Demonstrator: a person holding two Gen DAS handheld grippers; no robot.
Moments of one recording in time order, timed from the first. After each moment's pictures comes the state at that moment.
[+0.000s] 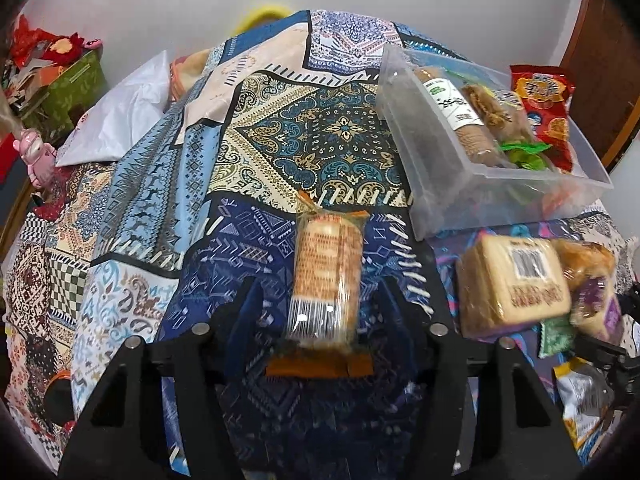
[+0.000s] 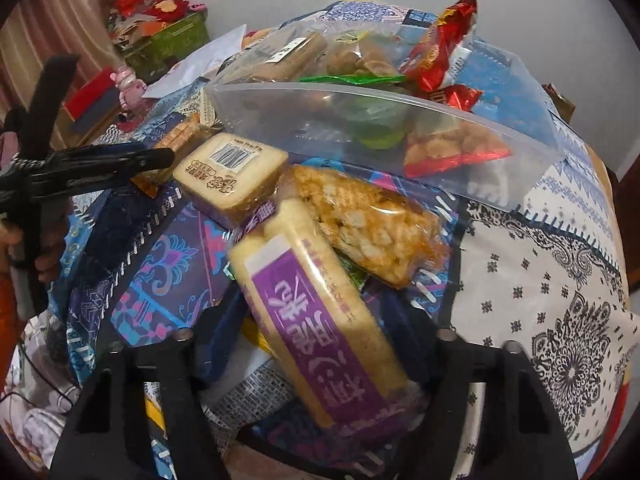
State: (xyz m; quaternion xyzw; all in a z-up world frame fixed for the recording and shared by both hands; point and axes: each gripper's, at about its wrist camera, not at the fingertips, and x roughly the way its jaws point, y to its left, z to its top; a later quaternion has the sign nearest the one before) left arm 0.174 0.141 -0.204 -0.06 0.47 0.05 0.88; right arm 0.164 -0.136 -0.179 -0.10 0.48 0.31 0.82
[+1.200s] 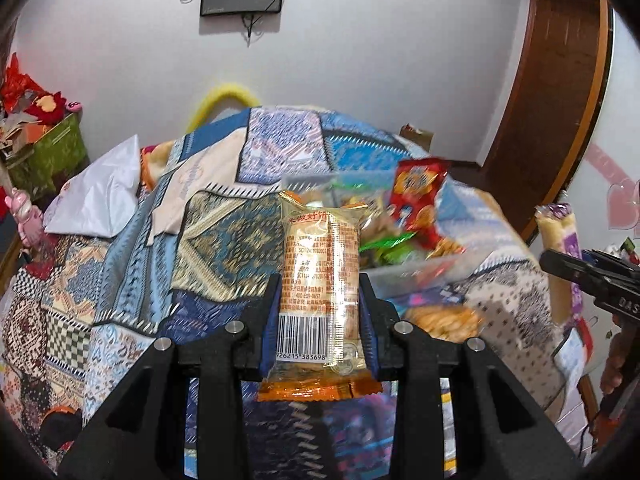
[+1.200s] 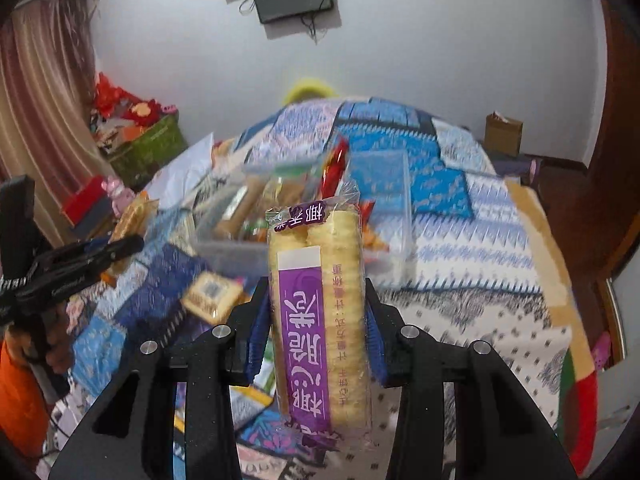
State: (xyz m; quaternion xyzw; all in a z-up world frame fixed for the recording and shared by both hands) left arm 0.141 0.070 -0.088 -0.05 0.35 -0.01 0.93; right arm 0.181 -0.207 -0.084 0.01 0.36 0.27 0.89
